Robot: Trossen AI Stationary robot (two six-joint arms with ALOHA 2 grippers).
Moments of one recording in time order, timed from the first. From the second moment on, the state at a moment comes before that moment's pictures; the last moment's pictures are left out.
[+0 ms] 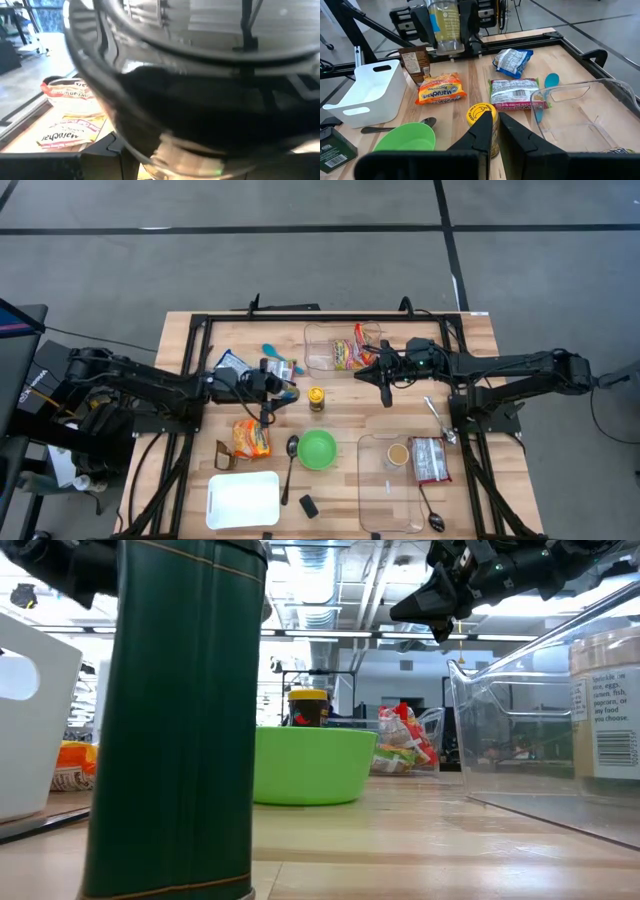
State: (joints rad) left arm -0.06 1.11 0.42 0.56 -0.16 -0.02; right arm -0.17 1.11 0.63 0.16 -0.13 0.08
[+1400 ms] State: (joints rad) left arm -0.13 1.57 0.82 0.35 -0.08 -0.04; right arm -0.05 1.11 0.63 0.15 -0.13 0.18
